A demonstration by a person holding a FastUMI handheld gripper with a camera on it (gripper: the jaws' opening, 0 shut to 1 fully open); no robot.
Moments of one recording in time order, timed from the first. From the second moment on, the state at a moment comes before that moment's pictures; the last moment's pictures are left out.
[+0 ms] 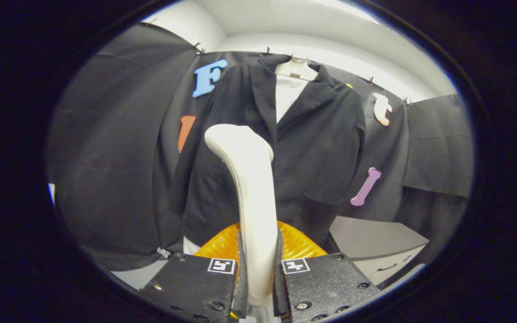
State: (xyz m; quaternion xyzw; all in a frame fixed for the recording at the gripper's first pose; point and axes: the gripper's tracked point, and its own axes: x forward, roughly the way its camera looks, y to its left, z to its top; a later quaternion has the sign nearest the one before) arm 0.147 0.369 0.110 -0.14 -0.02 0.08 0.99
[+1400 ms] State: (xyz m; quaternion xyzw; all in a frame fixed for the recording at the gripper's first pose) arm 0.219 0.439 0.187 -0.21 -0.10 -0.01 0.97
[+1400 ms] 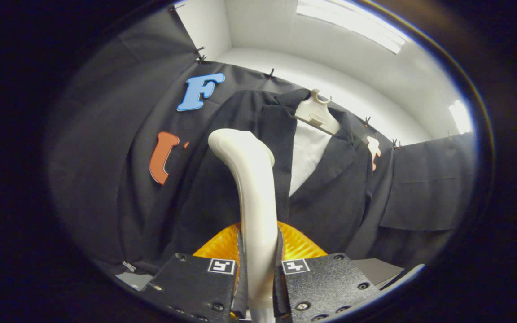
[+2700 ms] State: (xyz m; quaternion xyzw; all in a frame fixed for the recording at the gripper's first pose) arm 0.185 0.404 0.020 -0.24 0.03 0.02 0.97
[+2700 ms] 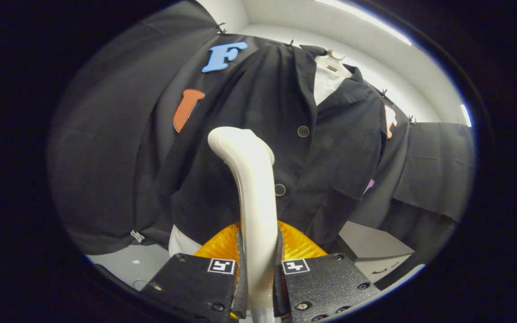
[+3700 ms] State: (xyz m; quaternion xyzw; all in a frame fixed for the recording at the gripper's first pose) arm 0.094 0.301 -0.085 -0.21 0.13 0.06 0.97
